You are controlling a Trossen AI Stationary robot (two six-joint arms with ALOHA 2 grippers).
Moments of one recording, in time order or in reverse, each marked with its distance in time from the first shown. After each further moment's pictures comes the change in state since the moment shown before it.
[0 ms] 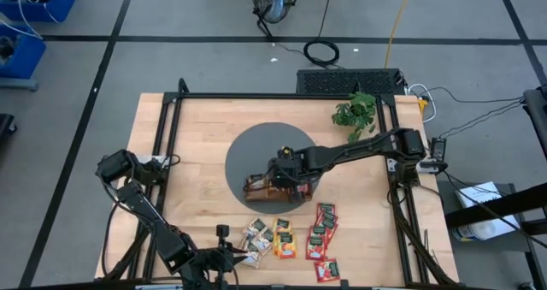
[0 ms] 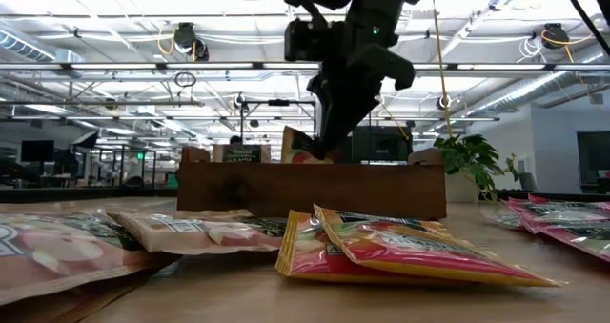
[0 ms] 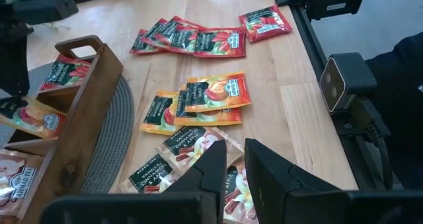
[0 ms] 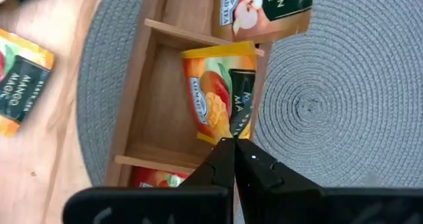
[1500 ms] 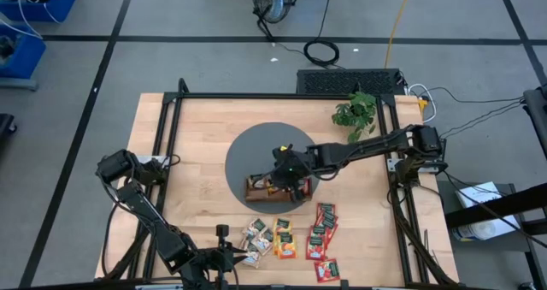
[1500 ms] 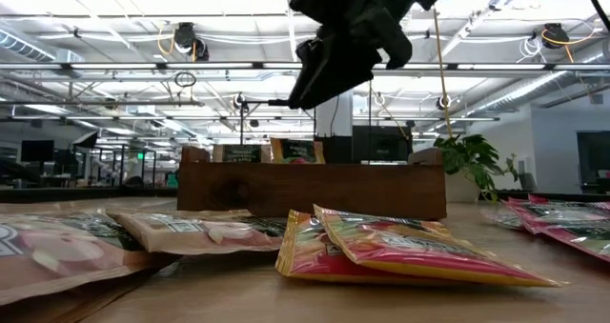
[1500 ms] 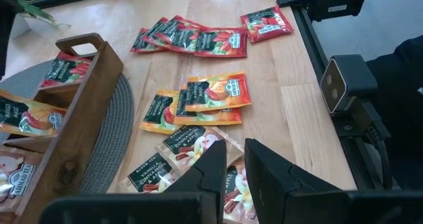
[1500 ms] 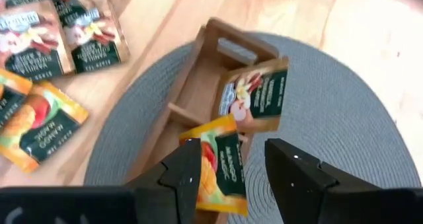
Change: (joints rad) left arm 0.000 0.000 0.000 -0.002 -0.002 -0.015; right arm -0.013 -0.158 -0.179 0.375 -0.108 -0.199
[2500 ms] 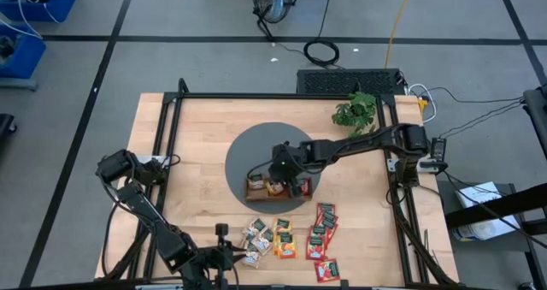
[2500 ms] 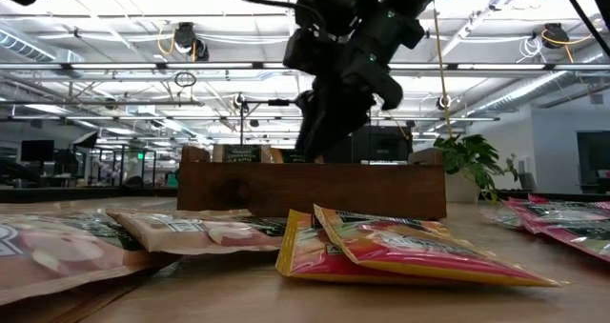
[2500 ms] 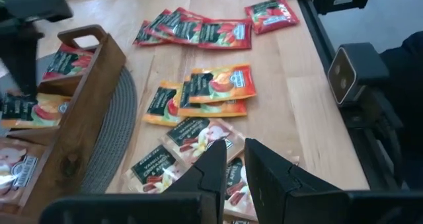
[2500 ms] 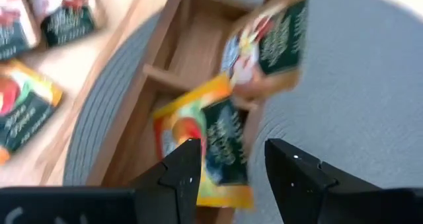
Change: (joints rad) left arm 0.002 0.000 -0.023 -0.001 -0.001 -0.016; right arm -0.084 0.108 -0.010 -0.013 -0.108 0.054
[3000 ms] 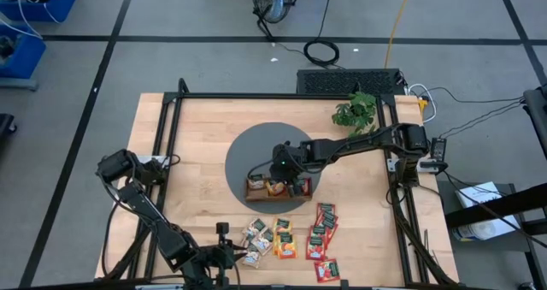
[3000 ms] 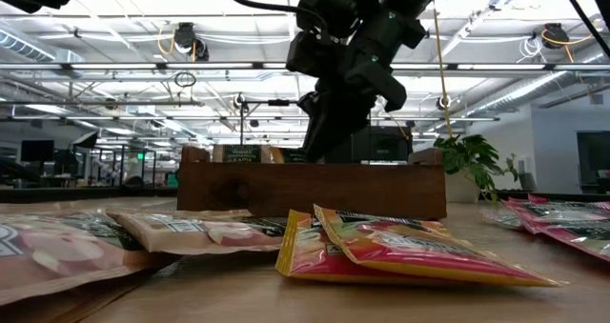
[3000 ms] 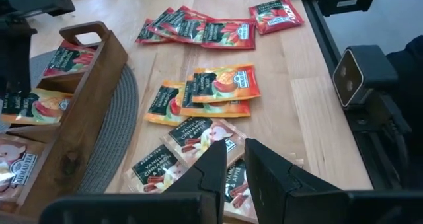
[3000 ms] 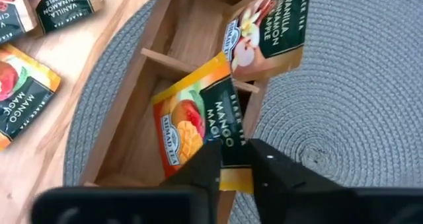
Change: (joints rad) left arm 0.010 0.000 -0.008 0.014 0.002 -0.009; right arm -0.001 -0.001 0.001 -0.020 0.001 0.000
